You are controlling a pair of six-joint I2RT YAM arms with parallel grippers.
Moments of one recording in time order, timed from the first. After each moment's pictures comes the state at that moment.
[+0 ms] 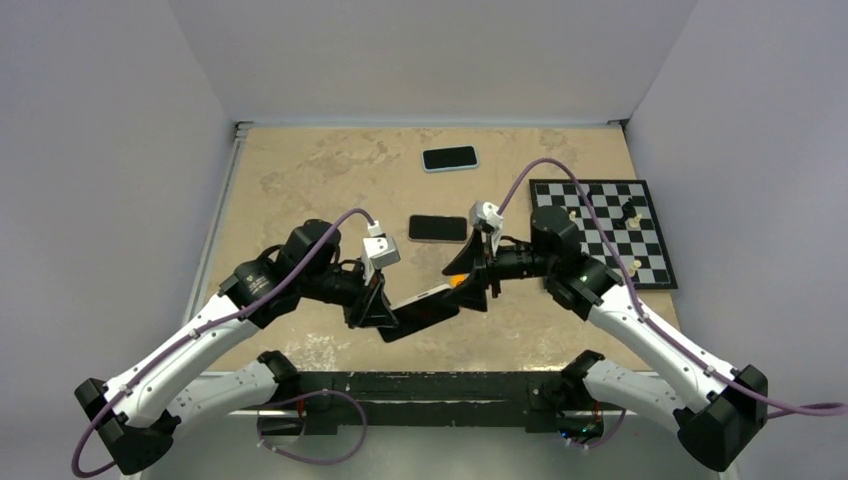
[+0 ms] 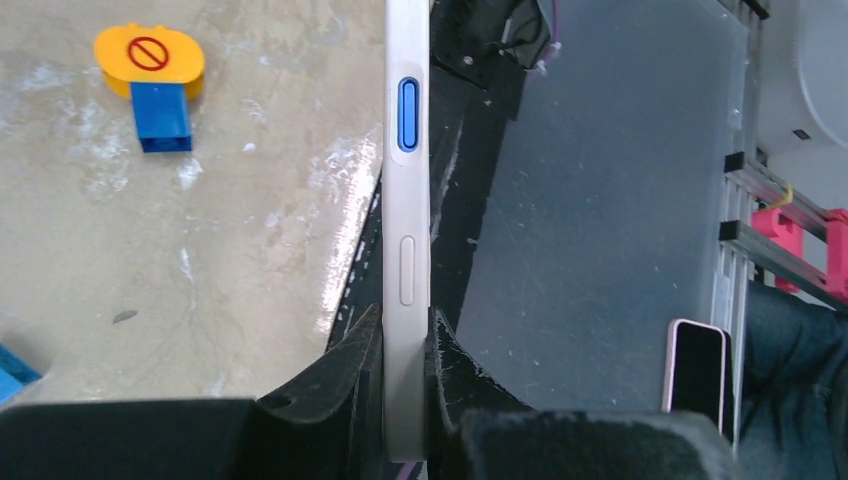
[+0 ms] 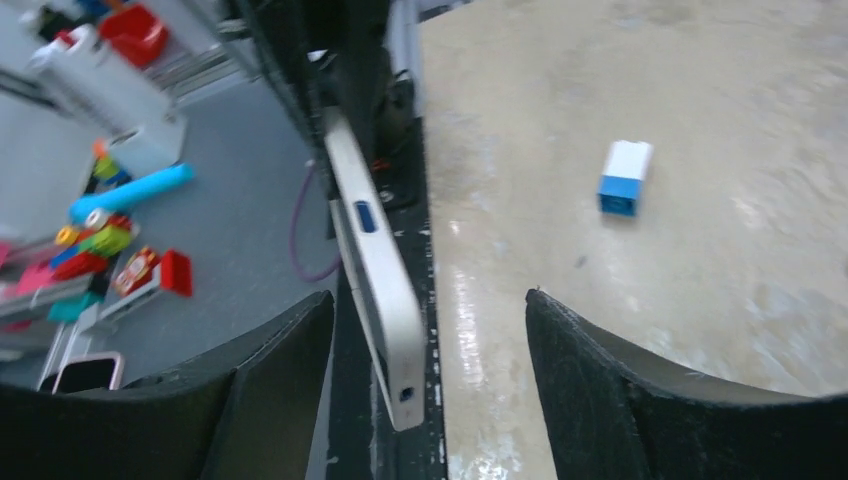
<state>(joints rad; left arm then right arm) -0.76 0.88 0.95 -0.74 0.65 -0.10 0.63 0.96 0.82 -0.17 -0.84 0.14</state>
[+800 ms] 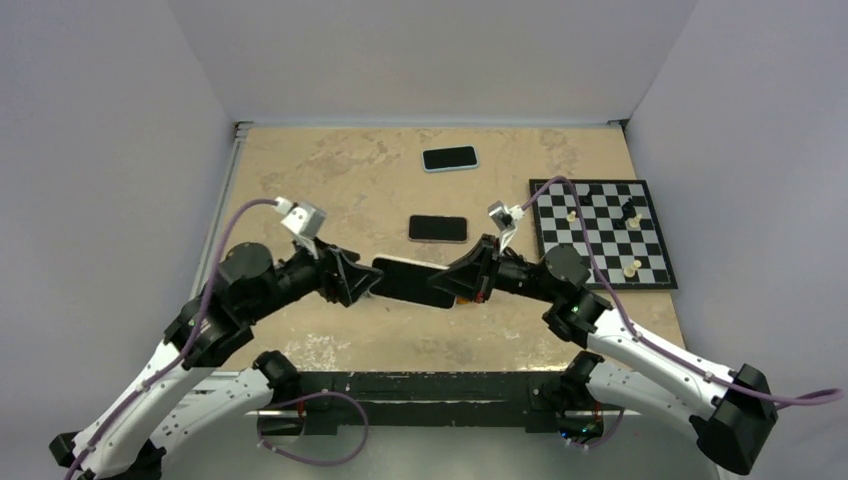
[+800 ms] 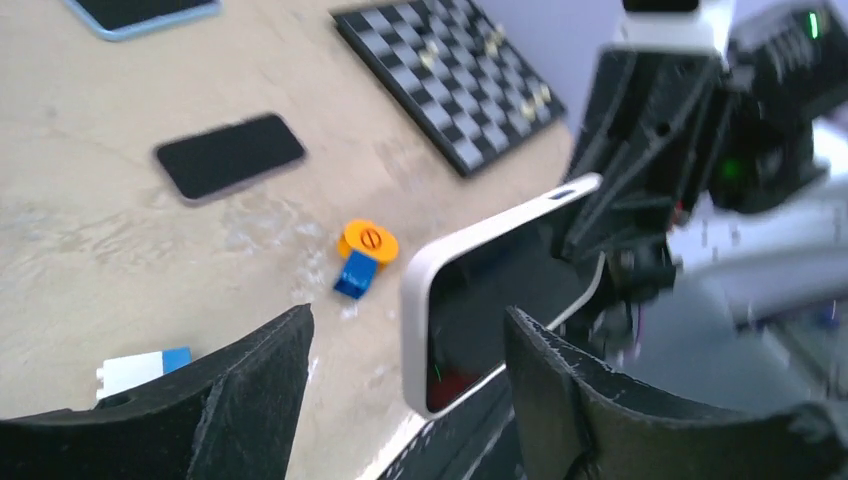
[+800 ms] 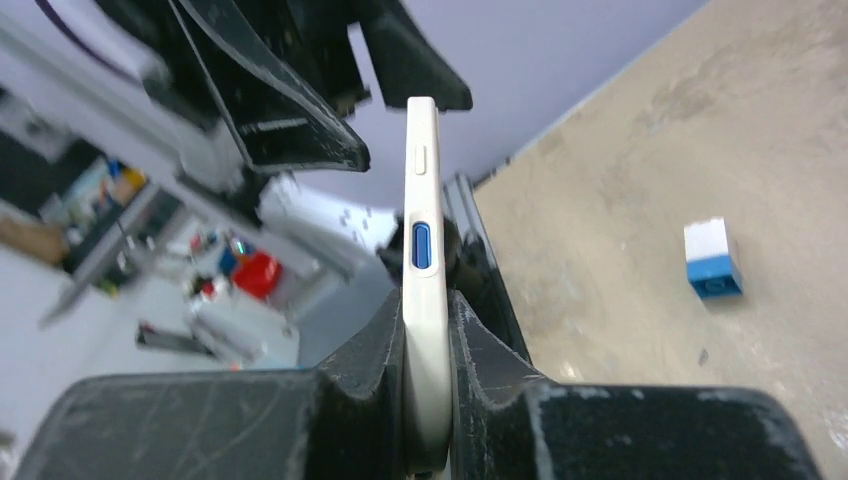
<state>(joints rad) -0.75 0.65 0.95 -0.57 0.21 -0.37 0.80 0.86 0.56 0.42 -0.58 0.75</state>
